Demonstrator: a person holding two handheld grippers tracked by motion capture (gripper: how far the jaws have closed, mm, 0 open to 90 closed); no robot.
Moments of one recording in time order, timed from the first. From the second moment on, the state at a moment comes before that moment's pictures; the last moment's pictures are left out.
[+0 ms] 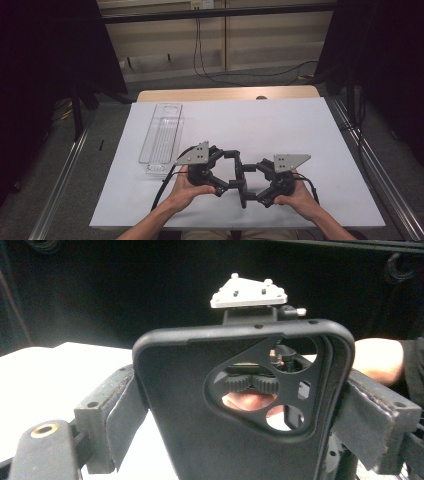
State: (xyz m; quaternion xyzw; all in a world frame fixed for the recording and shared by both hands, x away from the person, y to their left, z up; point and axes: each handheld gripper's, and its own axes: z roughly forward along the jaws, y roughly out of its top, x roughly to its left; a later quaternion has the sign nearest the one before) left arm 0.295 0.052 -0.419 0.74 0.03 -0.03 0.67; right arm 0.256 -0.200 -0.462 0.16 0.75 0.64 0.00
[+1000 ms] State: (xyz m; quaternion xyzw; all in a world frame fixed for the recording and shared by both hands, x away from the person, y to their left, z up) left arm 0.302 0.071 -0.411 0.75 0.14 0.06 0.64; right arm 0.259 -0.220 -0.458 0.24 0.72 0.64 0.07
